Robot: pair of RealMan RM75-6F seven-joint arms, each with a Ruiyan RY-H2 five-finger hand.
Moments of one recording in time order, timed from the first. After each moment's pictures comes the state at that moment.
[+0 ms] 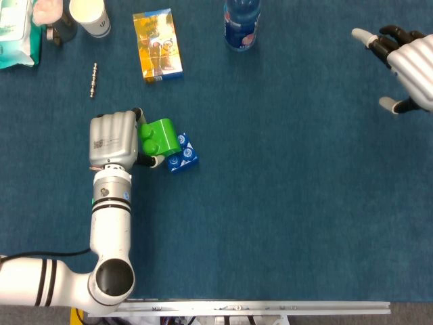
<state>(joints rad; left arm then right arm) -0.73 -1.66 -0.31 -1.97 0.41 1.59 0.95 0.77 -0.91 0.09 -1.80 -1.20 0.88 -0.18</state>
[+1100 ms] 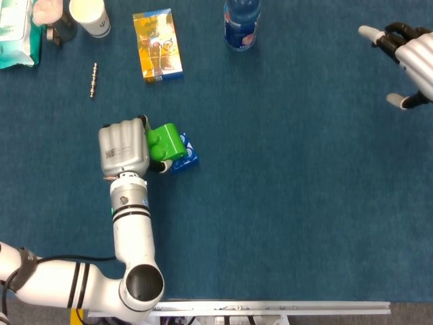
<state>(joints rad) -0.76 -1.83 -0.36 -1.92 0.38 1.77 1.03 0.75 -0.92 0.11 -1.68 -1.33 0.80 -0.01</state>
